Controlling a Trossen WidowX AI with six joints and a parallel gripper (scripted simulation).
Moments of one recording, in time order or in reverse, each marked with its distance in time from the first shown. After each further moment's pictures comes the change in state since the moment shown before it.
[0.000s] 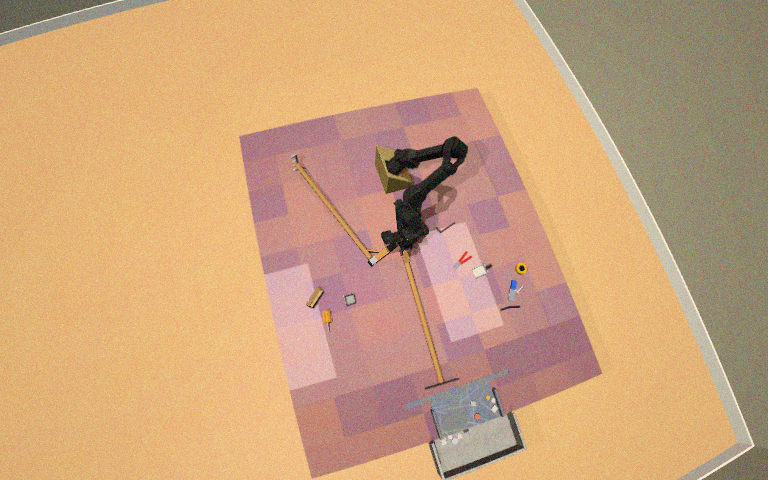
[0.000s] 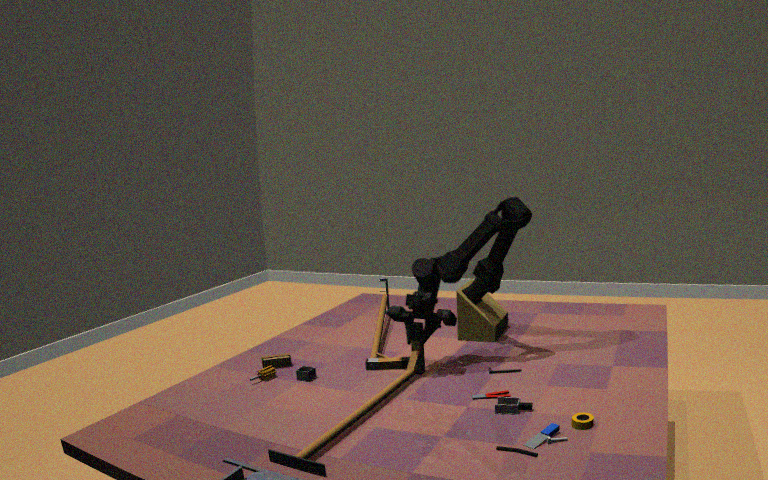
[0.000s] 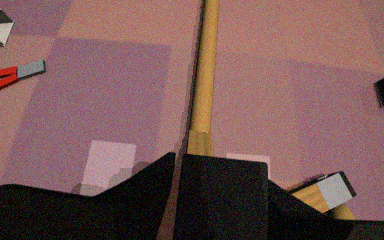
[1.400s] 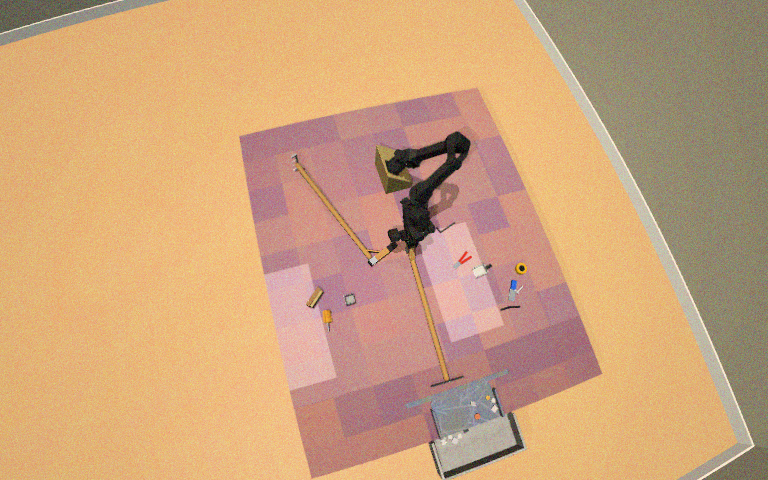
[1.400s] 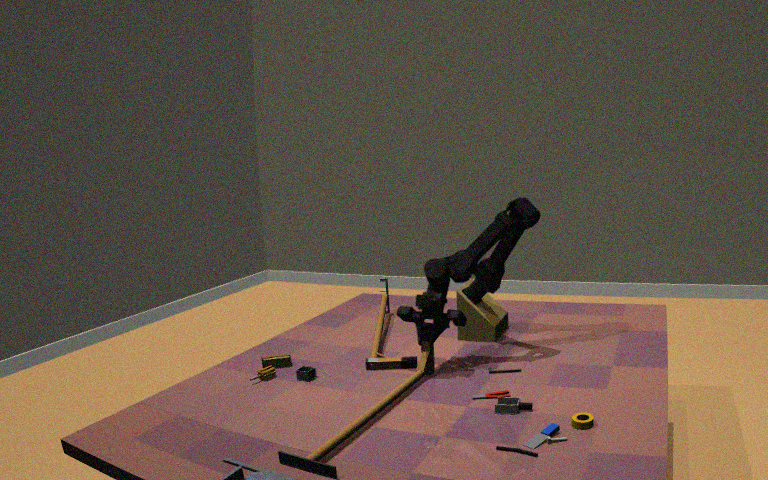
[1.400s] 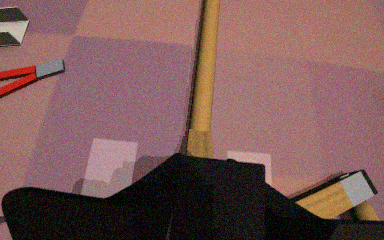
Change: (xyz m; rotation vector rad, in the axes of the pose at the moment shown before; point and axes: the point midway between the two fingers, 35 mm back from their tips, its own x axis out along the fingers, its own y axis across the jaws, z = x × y) arm -0.002 0.028 -0.001 0.000 0.011 -0.004
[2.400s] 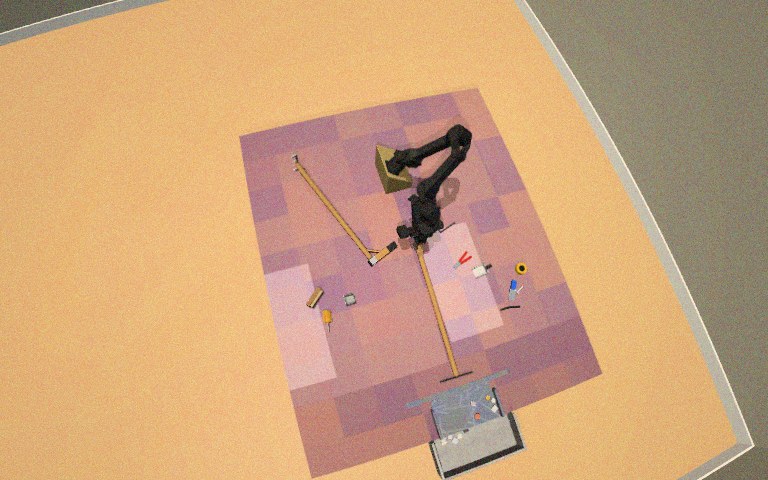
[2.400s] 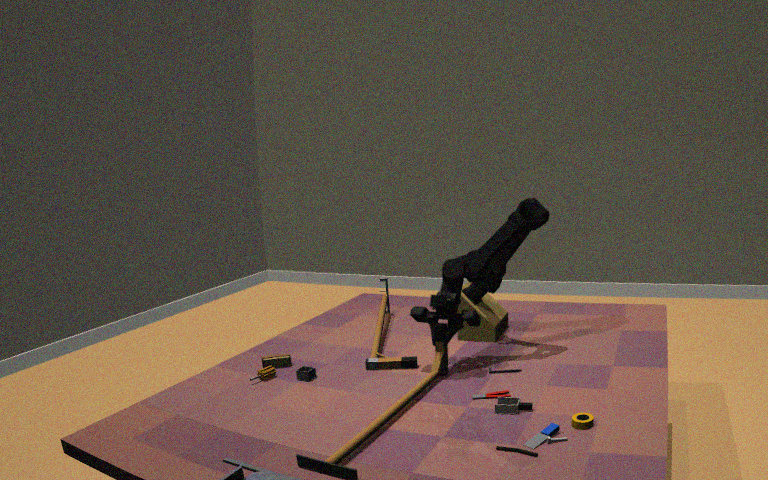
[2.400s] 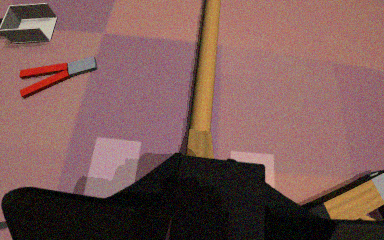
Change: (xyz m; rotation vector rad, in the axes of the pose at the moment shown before) arm -0.004 0.039 -0.005 -0.007 0.001 0.008
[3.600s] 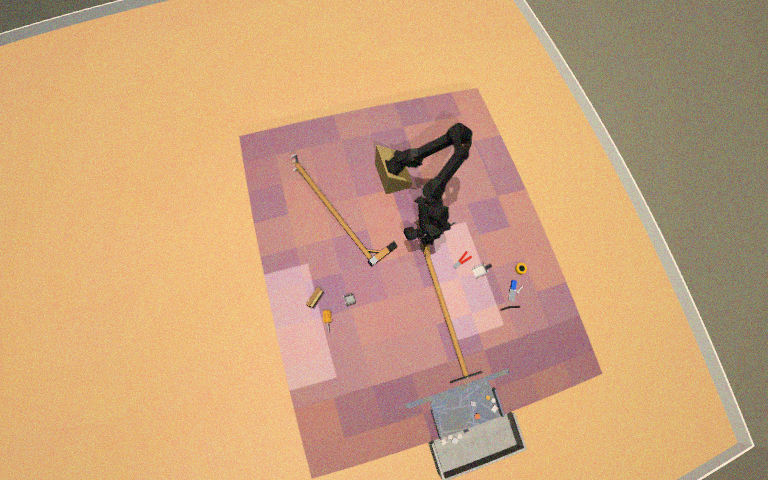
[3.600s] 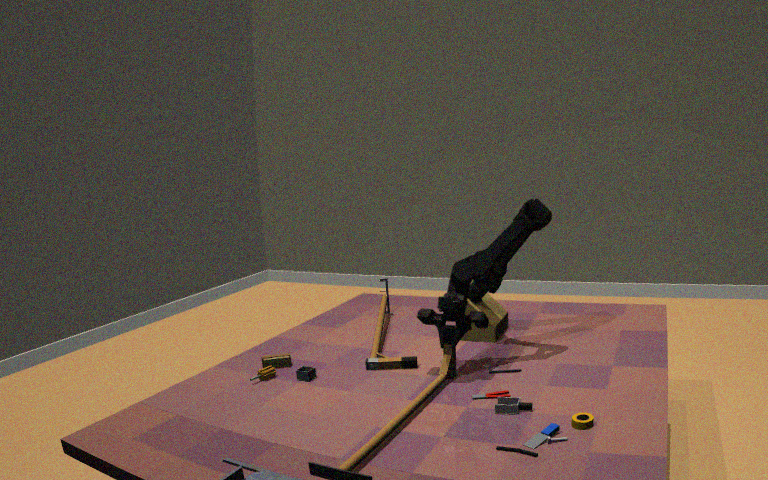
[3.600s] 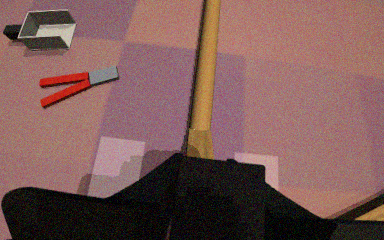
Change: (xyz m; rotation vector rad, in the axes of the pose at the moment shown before) arm 0.008 0.028 0.010 -0.009 0.004 0.018
